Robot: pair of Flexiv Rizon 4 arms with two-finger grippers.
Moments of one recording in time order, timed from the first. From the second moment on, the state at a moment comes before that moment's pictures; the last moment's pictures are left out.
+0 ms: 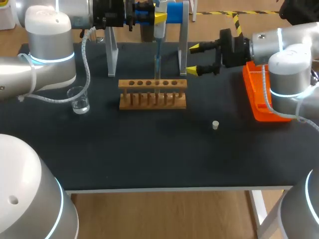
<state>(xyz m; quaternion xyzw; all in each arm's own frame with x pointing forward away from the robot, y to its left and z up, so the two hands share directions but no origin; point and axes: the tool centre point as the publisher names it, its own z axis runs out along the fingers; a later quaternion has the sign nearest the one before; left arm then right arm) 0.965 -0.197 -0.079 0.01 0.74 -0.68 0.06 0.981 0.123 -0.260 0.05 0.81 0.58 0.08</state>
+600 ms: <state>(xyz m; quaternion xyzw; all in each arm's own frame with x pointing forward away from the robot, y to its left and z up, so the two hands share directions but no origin) 0.965 -0.197 -0.079 0.01 0.74 -0.68 0.06 0.966 0.107 -0.168 0.03 0.77 0.62 0.12</state>
